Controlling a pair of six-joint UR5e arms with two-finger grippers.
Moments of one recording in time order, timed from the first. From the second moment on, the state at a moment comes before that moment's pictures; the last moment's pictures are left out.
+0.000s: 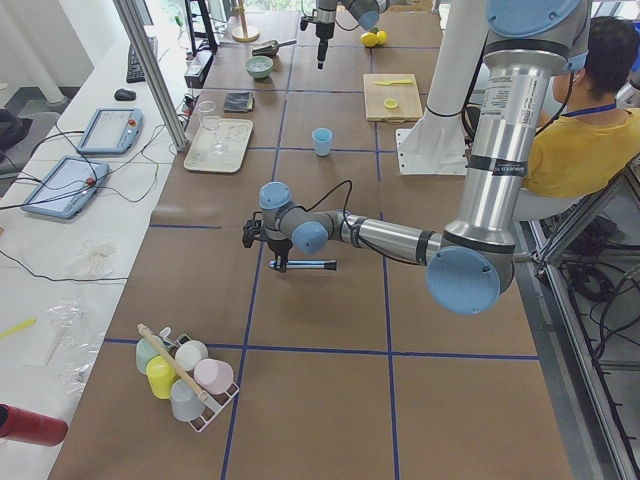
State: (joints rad) left arm -0.96 -1.73 -1.52 -1.99 -2.14 -0.74; right arm 0.82 -1.50 2.02 -1.28 2.09 1.13
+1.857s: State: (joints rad) left arm -0.94 -1.73 -1.52 -1.99 -2.15 -0.74; right arm 0.82 -1.49 2.02 -1.28 2.10 1.13
